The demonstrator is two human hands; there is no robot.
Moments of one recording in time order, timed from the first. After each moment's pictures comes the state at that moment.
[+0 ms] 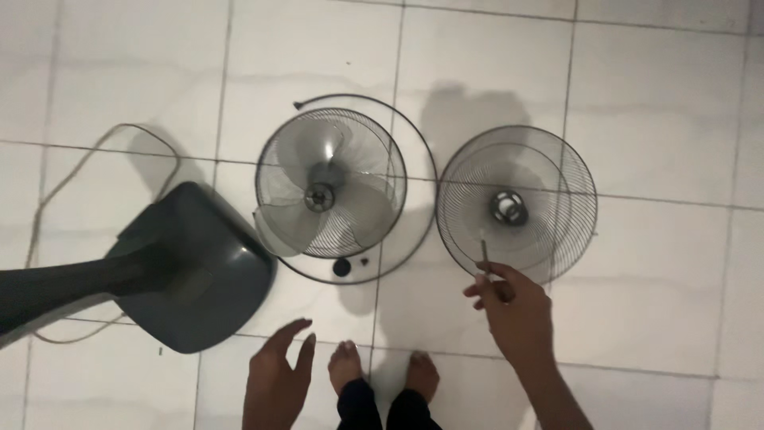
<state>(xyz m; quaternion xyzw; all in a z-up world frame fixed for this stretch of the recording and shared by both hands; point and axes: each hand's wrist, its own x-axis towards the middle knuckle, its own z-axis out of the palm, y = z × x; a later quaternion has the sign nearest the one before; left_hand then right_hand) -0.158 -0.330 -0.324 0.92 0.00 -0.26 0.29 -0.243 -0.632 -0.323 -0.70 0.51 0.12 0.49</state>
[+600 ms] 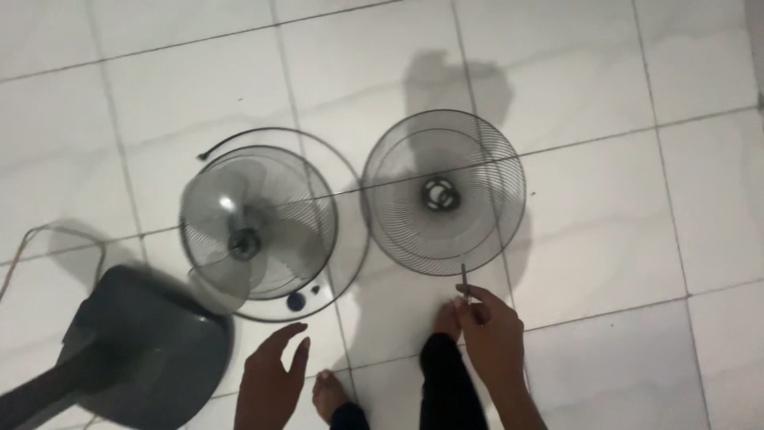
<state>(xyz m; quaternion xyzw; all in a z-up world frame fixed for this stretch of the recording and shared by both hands) -0.165 -0.464 -0.369 0.91 -0.14 -0.34 0.20 -0.344 -0.715 -0.358 -0.62 0.64 0.07 0.45</state>
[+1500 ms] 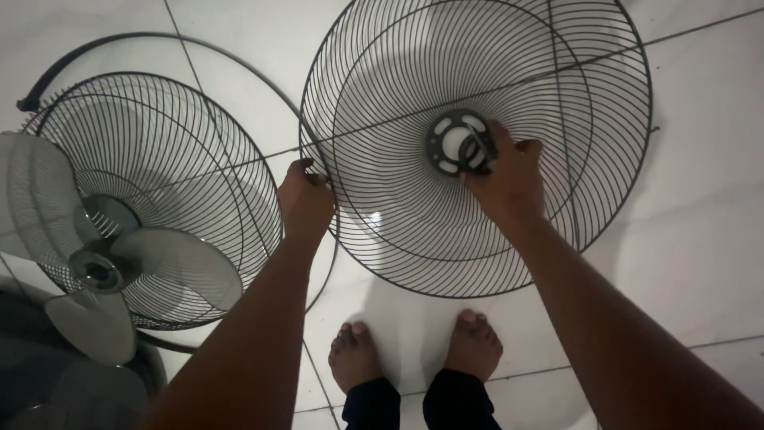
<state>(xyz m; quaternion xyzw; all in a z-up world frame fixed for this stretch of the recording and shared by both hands) -0.125 -0.652 -0.867 0.88 -0.05 -0.35 0.31 -0.315 -0.882 -0.813 -0.75 0.54 0.20 0.33</state>
